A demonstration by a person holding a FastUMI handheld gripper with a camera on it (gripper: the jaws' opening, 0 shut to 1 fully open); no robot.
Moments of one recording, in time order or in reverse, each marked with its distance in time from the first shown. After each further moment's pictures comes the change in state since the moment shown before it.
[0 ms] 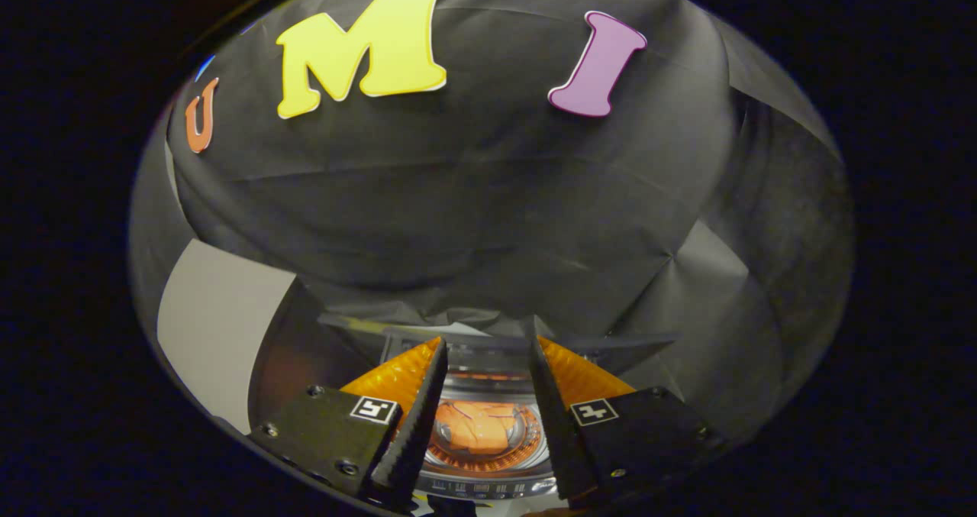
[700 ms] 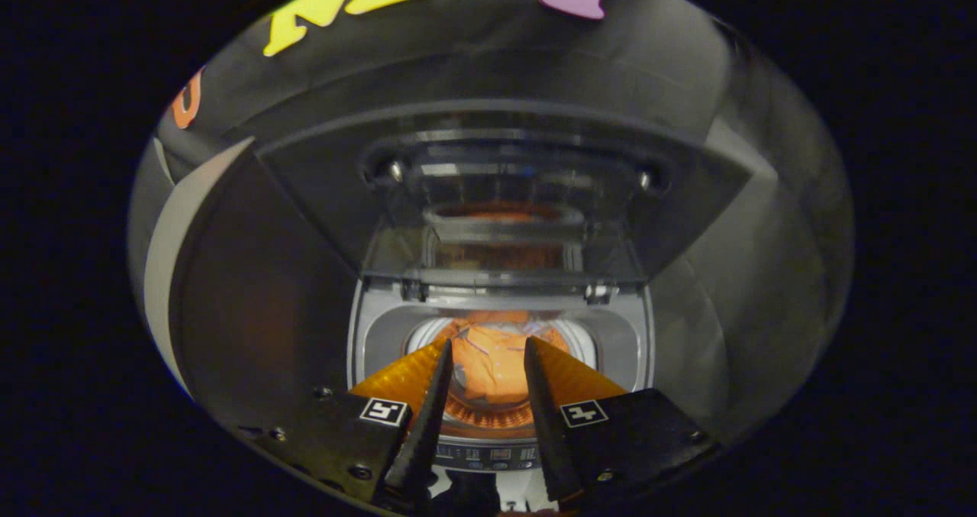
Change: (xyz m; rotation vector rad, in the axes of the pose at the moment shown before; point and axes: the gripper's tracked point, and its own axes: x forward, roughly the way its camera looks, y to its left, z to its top) arm 0.036 0.003 -0.150 0.043 0.232 0.016
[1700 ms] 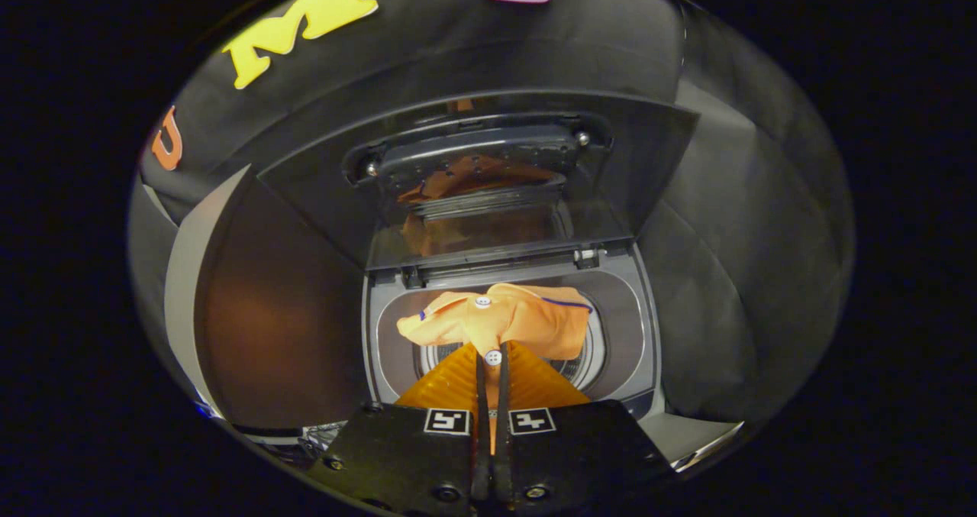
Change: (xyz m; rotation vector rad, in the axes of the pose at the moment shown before) arm 0.001 -0.006 -0.046 0.185 0.094 0.057
